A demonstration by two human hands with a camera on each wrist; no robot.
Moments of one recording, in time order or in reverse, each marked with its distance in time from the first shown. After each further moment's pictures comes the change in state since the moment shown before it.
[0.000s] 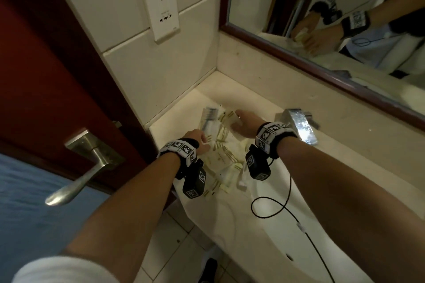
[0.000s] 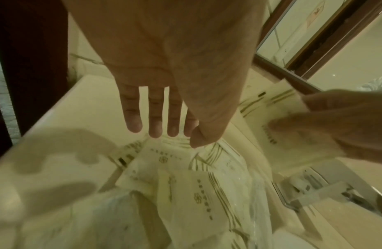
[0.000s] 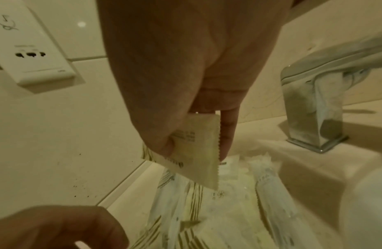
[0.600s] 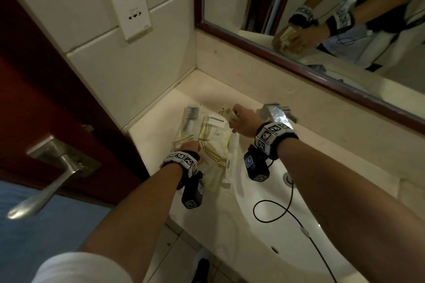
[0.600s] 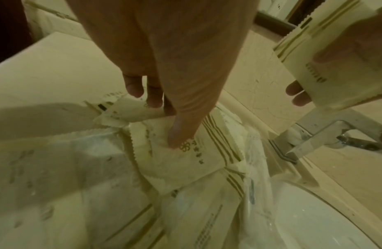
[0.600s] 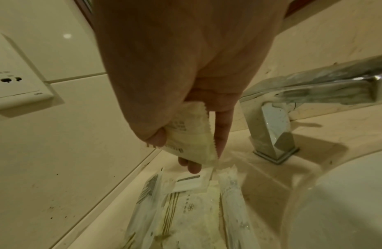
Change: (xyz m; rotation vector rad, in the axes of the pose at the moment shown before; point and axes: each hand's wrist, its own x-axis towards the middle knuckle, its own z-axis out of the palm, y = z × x) left_hand 0.021 0.030 0.052 0.113 -0.027 -0.049; right_hand -0.026 0.039 -0.012 0.175 0.083 0.046
